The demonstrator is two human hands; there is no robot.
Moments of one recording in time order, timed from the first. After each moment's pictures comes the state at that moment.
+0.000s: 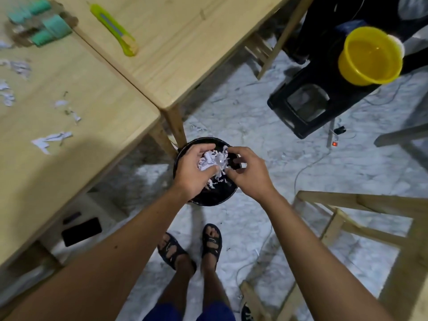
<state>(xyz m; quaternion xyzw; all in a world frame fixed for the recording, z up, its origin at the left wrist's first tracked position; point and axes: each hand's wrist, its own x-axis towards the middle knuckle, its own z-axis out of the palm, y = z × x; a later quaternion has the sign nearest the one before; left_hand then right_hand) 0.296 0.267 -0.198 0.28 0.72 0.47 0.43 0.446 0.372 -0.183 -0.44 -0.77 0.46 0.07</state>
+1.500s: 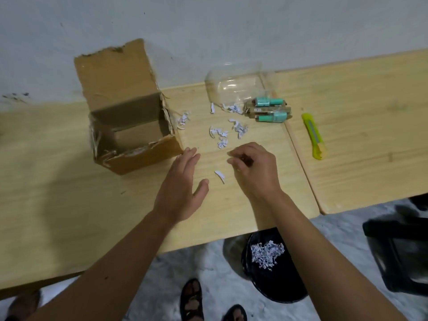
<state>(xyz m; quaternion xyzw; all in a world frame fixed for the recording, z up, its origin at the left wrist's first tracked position) 0.054 0.054 -0.124 0.28 0.92 0.27 0.02 0.083 0.271 -0.119 -0.12 -0.88 0.43 0.14</state>
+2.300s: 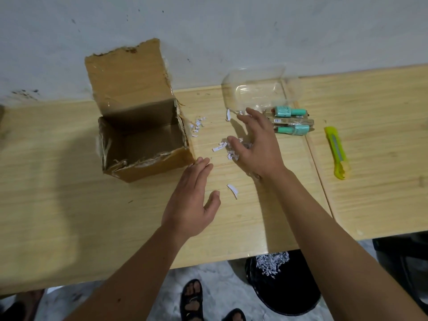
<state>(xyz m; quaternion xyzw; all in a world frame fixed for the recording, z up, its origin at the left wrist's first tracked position) 0.054 0.057 -0.124 0.25 0.92 0.29 0.04 -0.008 0.282 -0.117 -0.04 -0.92 0.37 0.11</state>
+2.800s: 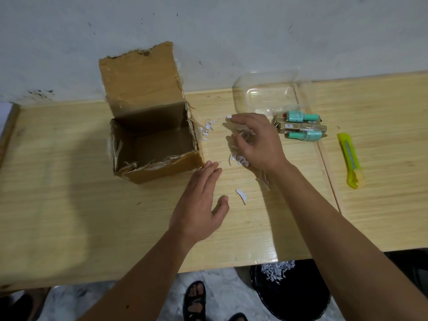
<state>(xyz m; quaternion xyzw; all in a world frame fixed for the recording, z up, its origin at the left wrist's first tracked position) 0.055 0.057 -0.125 0.25 0.92 0.29 0.03 -0.037 0.274 -0.110 0.05 -0.91 0.40 0.14</state>
